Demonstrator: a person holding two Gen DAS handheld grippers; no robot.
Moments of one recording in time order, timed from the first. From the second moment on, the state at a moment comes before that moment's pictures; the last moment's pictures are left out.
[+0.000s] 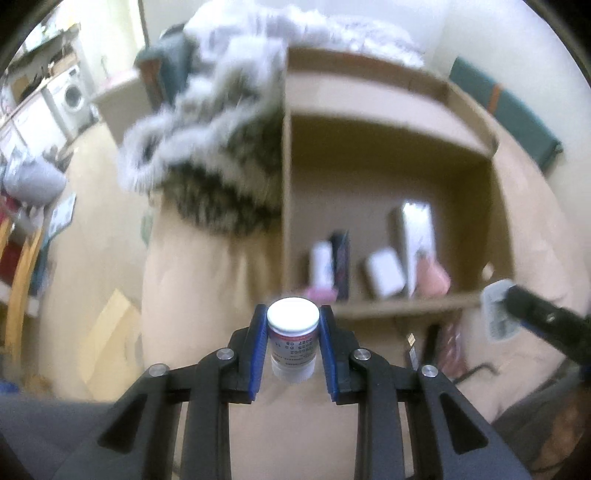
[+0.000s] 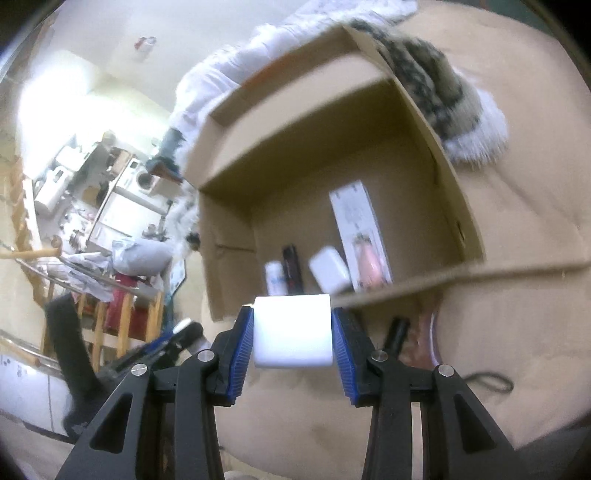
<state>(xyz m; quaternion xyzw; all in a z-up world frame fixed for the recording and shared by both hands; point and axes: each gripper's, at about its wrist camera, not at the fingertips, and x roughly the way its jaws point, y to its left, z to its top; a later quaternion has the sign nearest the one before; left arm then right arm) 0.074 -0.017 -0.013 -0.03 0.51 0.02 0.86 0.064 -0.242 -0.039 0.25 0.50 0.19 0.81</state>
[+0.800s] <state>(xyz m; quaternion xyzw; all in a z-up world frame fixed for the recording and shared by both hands) 0.166 -0.054 -0.063 0.00 0.51 -0.03 0.86 0.156 -0.223 -0.085 0.15 0.55 0.16 0.81</state>
